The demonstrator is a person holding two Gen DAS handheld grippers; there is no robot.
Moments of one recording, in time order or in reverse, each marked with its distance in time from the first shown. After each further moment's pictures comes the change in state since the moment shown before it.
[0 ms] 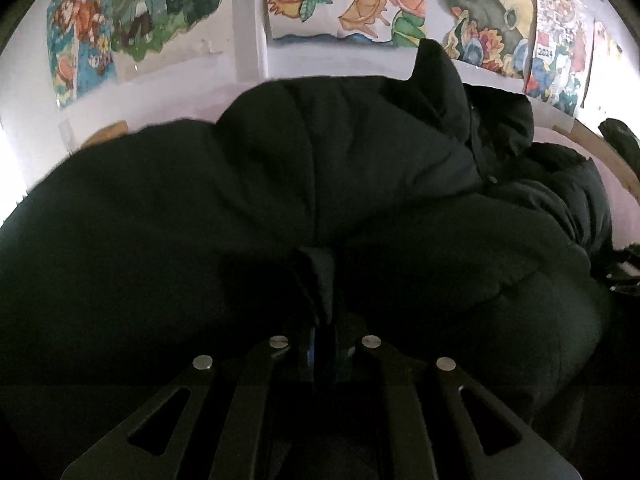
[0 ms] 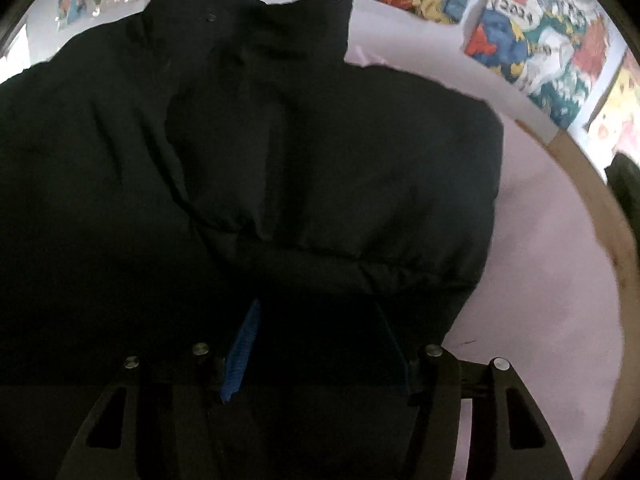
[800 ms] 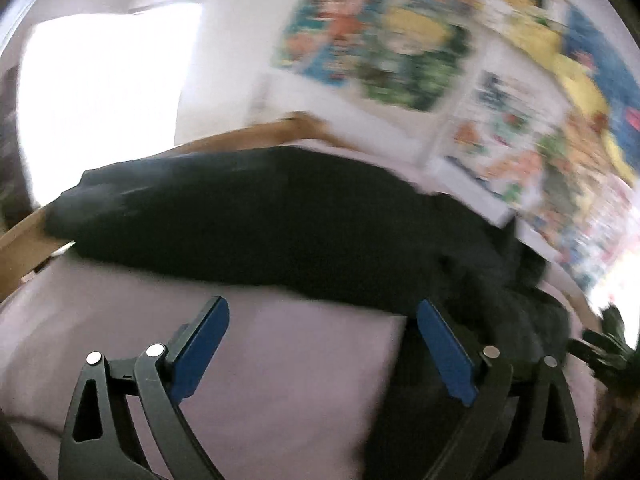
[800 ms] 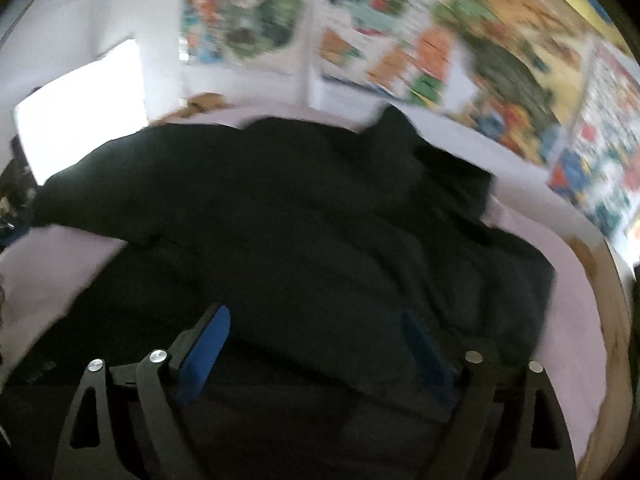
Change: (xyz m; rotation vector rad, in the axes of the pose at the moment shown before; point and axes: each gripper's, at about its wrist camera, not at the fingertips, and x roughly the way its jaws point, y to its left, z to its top) left arm -0.245 0.126 -0.121 -0.635 -0.187 0.159; right arm -0.182 0.160 0.044 -0.194 -0.180 0.276
